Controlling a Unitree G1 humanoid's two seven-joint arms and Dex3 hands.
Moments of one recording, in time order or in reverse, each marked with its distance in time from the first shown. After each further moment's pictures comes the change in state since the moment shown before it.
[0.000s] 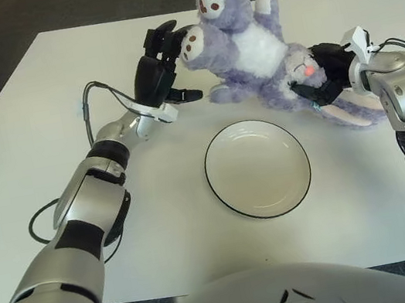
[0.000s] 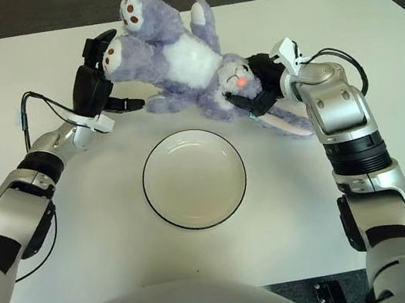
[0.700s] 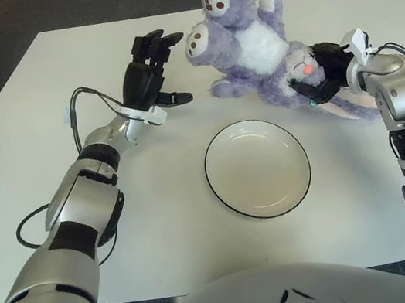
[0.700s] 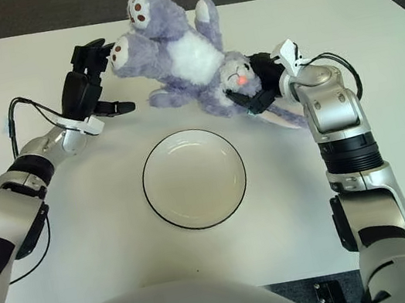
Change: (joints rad) left arm 0.000 0.059 0.002 0.103 -0.014 -0.015 -0.026; right arm 0.004 0.035 -0.048 0.065 -0.030 -0.086 -0.025
